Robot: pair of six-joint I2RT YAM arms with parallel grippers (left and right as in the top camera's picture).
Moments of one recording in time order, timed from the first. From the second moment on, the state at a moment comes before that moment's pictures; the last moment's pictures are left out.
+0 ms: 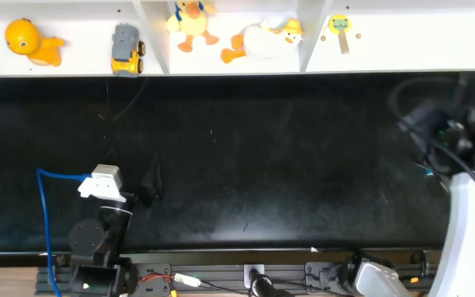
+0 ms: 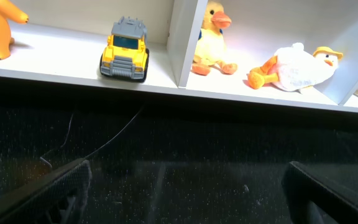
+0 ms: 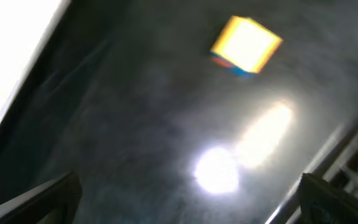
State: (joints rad) left arm -0.09 0.01 0.02 -0.08 0.10 -0.22; right arm -0.35 1.25 1.35 -1.31 0.11 0.70
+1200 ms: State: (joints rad) left arm -0.09 0.01 0.02 -0.08 0.10 -0.22; right arm -0.68 1.71 1.22 -0.88 0.00 0.61
